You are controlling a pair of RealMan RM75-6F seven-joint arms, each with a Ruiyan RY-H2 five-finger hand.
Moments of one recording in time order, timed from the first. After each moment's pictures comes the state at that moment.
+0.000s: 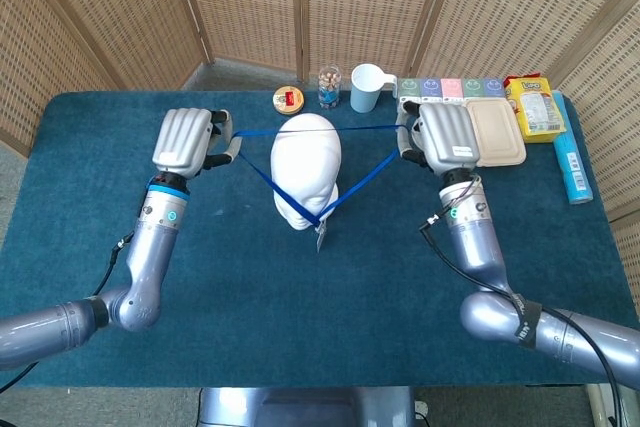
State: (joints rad) left arm -0.88 -1.44 -0.48 -1.58 0.86 1.14 0.45; right arm 0.90 -1.26 0.52 -1.74 -0.63 1.12 -0.54
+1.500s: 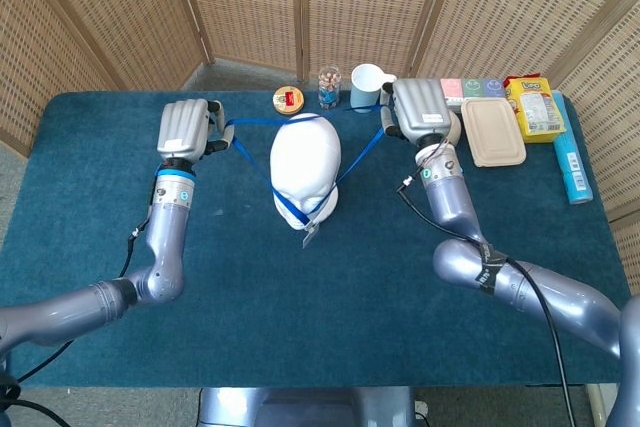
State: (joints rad) left arm -1.00 -1.58 -0.47 -1.30 0.69 1.12 0.48; right arm 1.13 -1.36 0.44 -1.35 -0.51 0.90 -0.56
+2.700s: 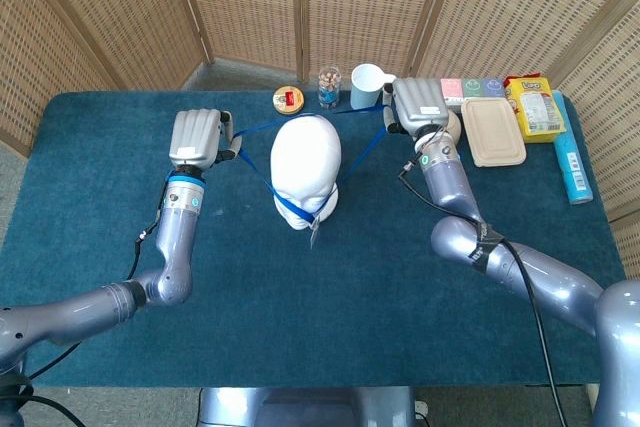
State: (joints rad) left arm -1.01 -1.63 -0.43 -1.24 0.72 1.11 0.54; right arm 1.21 -1.37 0.36 -1.18 -0.39 0.74 -0.55
